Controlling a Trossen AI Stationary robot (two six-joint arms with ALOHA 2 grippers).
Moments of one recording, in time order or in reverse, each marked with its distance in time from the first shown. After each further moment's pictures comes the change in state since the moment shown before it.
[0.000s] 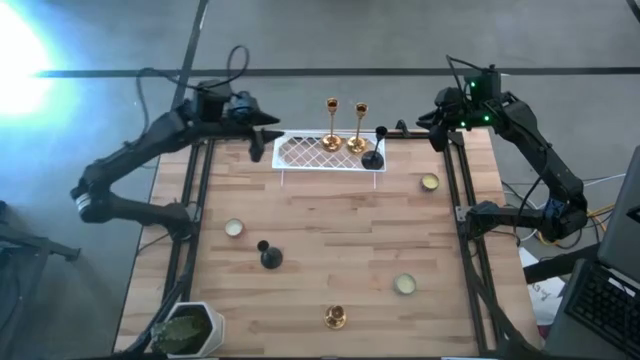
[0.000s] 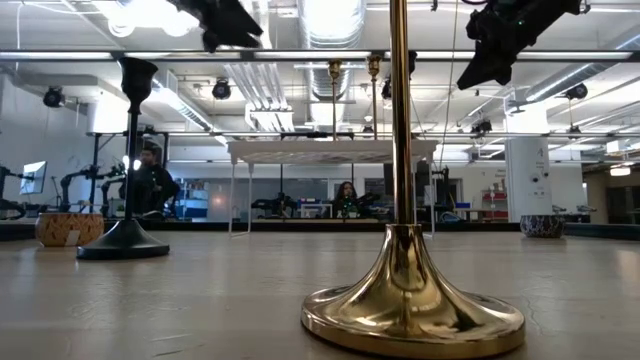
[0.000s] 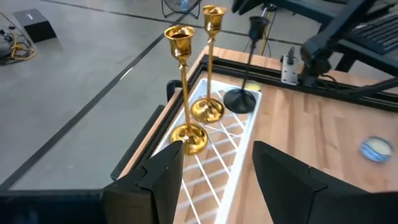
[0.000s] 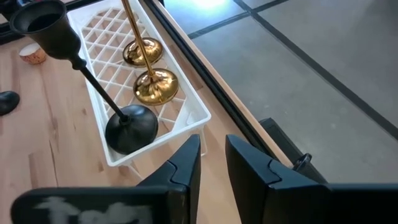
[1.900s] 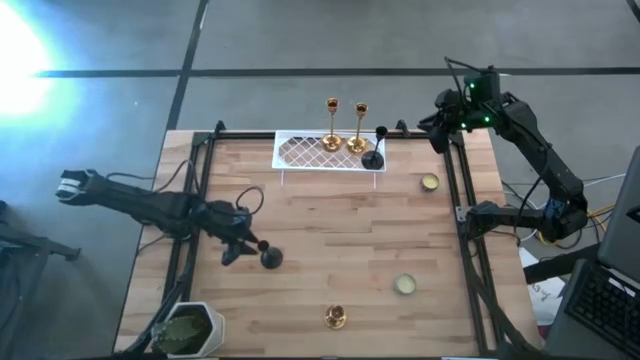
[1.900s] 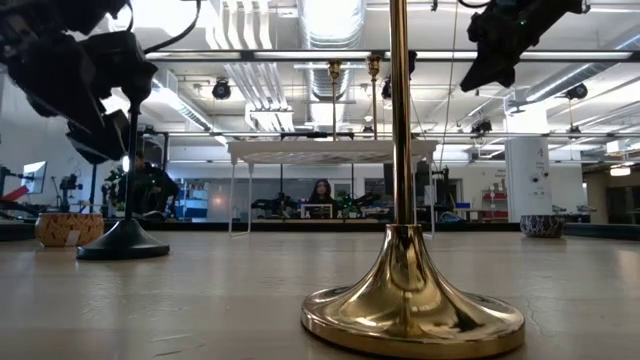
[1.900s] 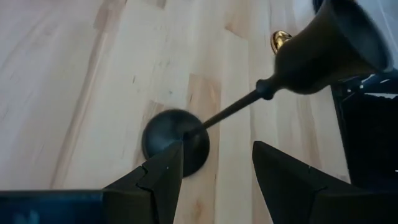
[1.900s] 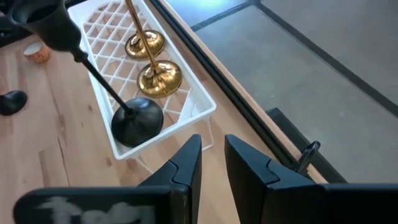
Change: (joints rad) left arm -0.755 -0.377 -0.923 0.263 -0.075 -0.588; right arm 0.000 -0.001 0.000 -0.036 0.000 0.029
